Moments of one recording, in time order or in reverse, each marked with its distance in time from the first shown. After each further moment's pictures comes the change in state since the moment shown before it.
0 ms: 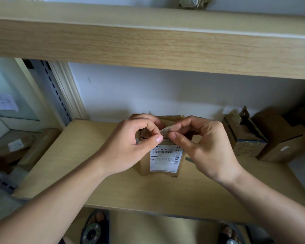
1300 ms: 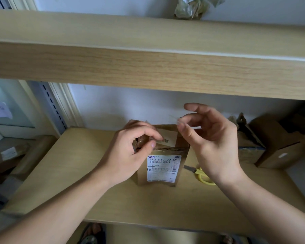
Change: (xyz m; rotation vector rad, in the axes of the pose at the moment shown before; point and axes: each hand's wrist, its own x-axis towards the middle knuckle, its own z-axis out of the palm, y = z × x) left_hand 0.011 -0.022 0.014 0.010 0.132 0.145; right_hand 0.017 0.006 -0.004 0.267 0.249 -0.079
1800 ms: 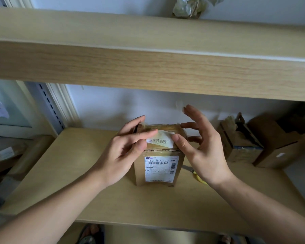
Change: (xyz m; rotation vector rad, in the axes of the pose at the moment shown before) left_hand -0.013 -0.025 -0.005 -0.106 -0.065 -0.097; right_hand -0.007 0.032 -0.004 -0.227 -0.093 0.029
